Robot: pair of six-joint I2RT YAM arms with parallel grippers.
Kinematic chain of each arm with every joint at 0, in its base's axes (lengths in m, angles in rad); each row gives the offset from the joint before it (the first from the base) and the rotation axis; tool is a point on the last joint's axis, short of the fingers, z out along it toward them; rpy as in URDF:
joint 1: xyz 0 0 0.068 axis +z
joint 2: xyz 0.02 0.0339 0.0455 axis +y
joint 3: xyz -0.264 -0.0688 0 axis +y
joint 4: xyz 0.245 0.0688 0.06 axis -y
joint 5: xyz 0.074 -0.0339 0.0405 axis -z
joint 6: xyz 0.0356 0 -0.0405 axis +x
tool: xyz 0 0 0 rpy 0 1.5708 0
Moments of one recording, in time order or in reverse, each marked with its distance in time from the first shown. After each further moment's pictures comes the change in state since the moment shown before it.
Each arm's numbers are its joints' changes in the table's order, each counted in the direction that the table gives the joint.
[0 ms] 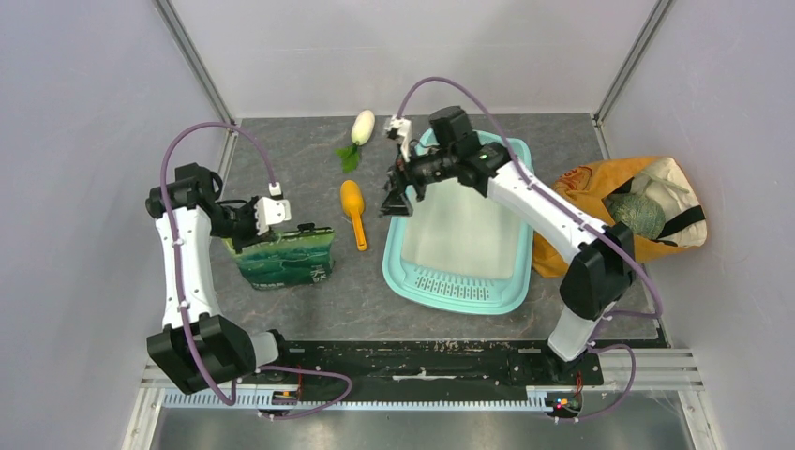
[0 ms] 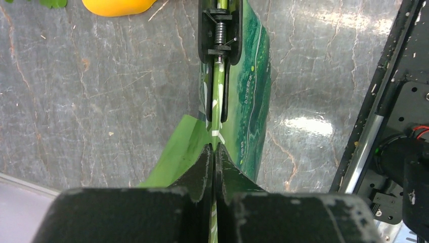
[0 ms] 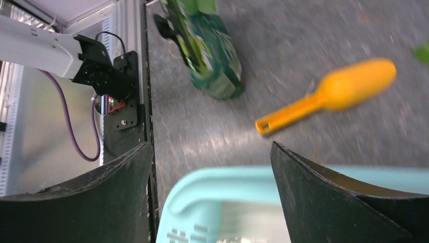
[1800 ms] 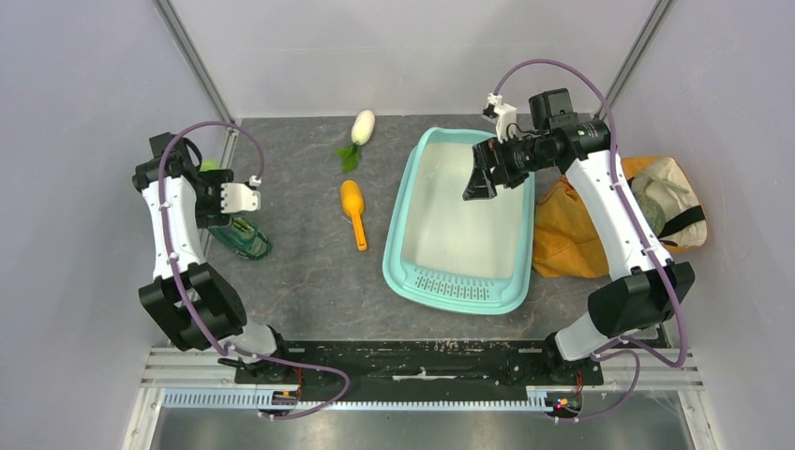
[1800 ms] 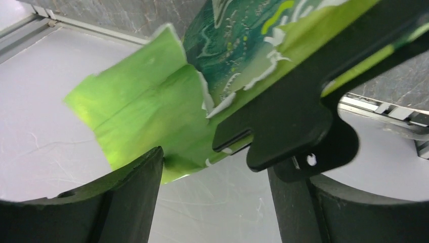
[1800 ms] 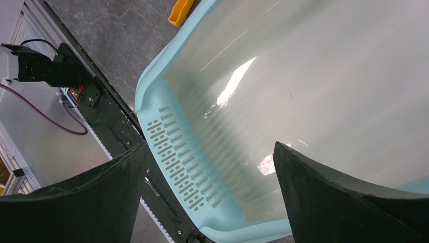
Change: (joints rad) left arm 0.096 0.233 -0.165 0.317 -0.591 0.204; right arm -0.374 -0.172 -0.071 -0.577 0.176 -0.057
